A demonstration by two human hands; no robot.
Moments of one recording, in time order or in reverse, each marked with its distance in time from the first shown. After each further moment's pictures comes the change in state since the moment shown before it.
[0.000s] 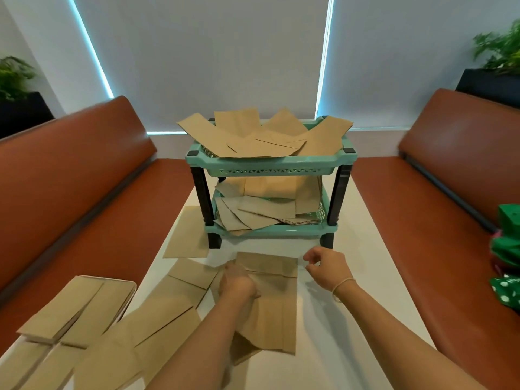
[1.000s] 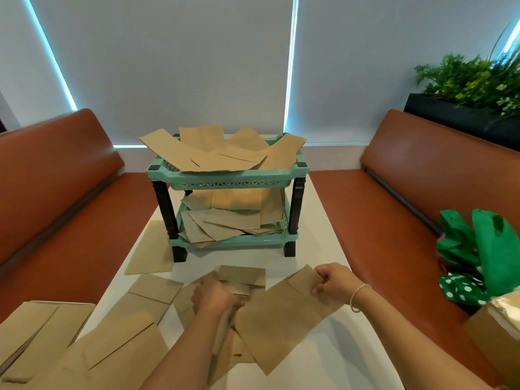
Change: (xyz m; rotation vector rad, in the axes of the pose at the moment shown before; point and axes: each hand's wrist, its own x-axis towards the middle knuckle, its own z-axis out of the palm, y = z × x) left_hand -0.010 0.014 0.031 0.061 0.112 0.022; right_hand -0.038 0.036 -0.088 -0.200 -0.270 0.045
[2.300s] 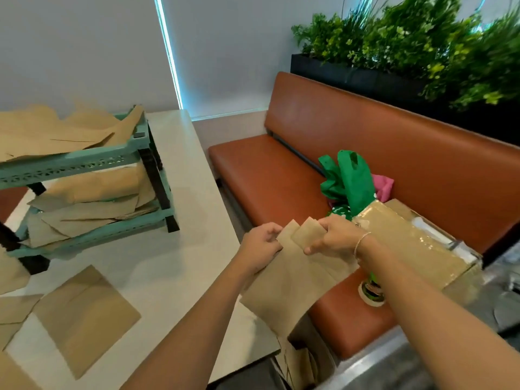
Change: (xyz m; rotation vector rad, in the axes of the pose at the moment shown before) left_hand -0.221 0.194 0.099 -0.426 -0.524 0.901; right_hand -0.142 0.198 -0.094 0.225 0.147 0.190
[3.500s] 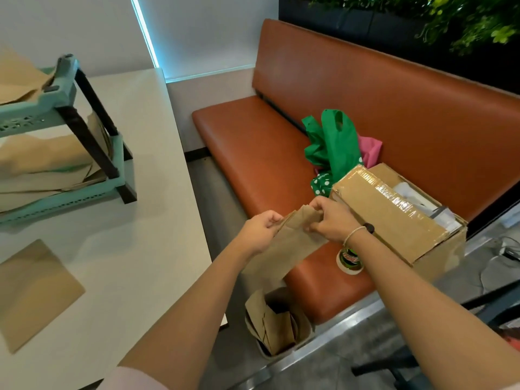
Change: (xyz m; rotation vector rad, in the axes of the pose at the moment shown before) left_hand 0.028 0.000 0.101 0.083 -0.142 -0.180; right_hand 0.015 0.115 0.006 0.025 0.173 -0.011
